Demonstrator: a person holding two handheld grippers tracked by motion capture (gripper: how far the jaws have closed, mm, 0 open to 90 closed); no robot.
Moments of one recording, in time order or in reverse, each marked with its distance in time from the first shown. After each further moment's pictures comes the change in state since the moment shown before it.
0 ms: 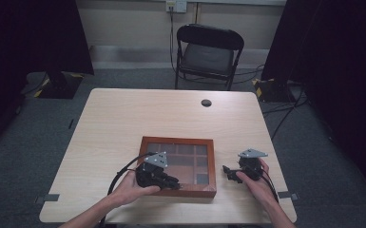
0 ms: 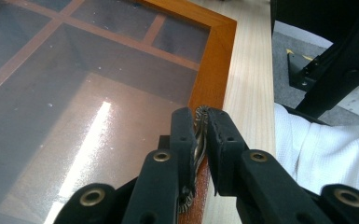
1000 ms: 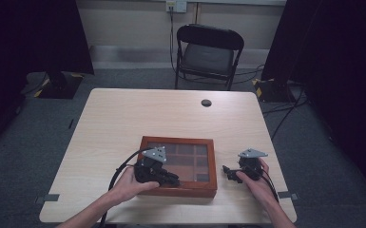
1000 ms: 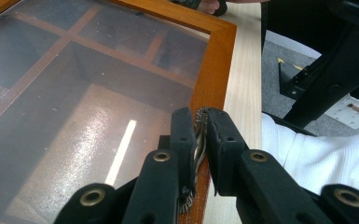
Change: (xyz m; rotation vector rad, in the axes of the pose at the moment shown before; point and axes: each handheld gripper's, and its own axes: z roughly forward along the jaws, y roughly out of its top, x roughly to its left) left arm 0.002 0.012 -0.013 -0.012 -0.026 -0.032; right arm 0.000 0.000 0.000 0.000 0.002 -0.003
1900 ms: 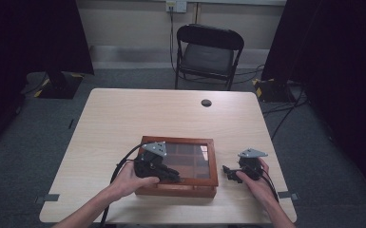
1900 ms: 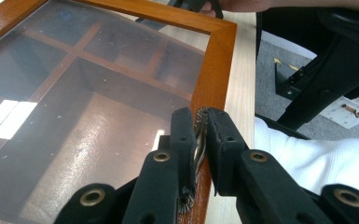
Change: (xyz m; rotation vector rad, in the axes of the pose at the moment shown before) left arm 0.001 0.016 -0.010 0.014 -0.014 -0.008; right arm 0.000 0.000 0.000 0.001 0.000 -0.003
